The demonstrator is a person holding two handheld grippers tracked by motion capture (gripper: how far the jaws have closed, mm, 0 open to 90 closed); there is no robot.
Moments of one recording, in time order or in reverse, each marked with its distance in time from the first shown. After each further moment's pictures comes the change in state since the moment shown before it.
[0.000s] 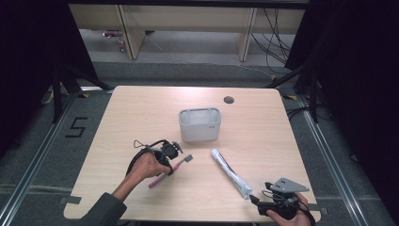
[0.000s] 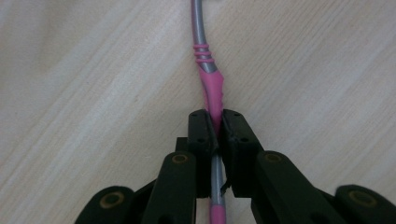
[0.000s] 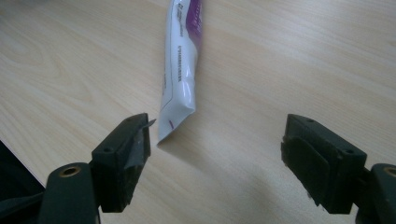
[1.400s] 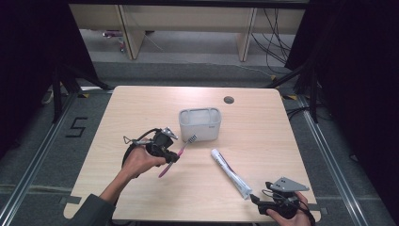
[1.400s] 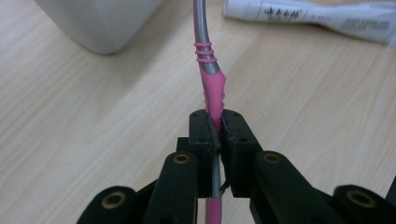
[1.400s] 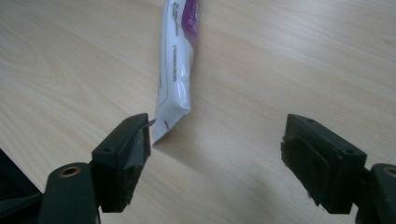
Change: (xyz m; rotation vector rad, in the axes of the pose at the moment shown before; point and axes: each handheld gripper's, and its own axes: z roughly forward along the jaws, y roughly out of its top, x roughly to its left) left arm 0.005 -0.008 -0.060 -0.394 -0.077 -0.011; right arm -0.001 0.001 0.000 0.015 -0.001 0.024
